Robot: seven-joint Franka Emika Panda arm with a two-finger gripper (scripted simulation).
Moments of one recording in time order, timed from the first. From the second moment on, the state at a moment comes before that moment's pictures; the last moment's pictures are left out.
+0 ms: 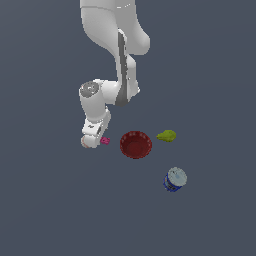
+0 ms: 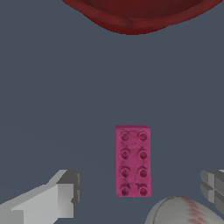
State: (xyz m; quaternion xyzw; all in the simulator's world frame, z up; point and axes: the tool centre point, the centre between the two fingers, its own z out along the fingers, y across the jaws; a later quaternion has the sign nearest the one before) arm -0.086 -0.135 0.055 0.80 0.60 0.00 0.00
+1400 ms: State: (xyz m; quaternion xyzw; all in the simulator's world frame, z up) arm -0.086 -0.134 0.014 0.80 0.61 0.00 0.00
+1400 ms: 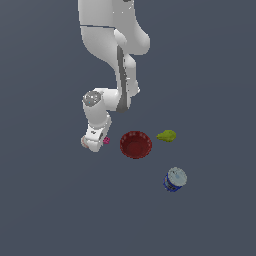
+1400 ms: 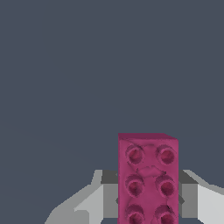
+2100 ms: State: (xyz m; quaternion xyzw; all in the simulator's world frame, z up) arm -0.093 -0.137 0.068 0.79 0.61 0.00 0.00
